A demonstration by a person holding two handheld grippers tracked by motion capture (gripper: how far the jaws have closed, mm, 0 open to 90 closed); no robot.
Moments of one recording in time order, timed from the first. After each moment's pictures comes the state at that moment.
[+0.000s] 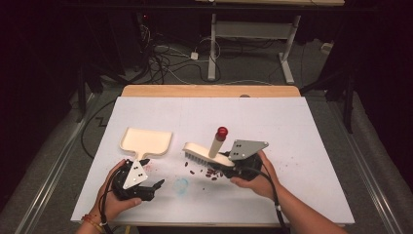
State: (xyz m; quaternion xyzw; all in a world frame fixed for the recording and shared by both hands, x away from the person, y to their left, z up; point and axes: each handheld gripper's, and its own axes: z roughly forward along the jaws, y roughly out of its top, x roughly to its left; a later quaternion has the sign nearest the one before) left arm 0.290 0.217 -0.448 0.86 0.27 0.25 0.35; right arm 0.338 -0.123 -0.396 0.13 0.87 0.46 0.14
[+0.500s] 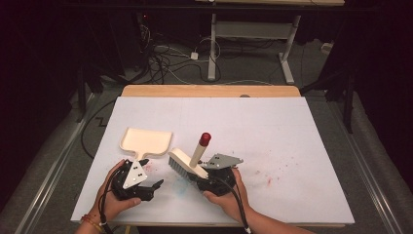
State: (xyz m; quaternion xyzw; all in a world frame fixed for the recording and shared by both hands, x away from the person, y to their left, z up) left arm 0.291 0.216 -0.453 0.87 0.27 0.24 0.34; right arm 0.316 -0.064 -0.445 0.29 0.82 0.48 0.09
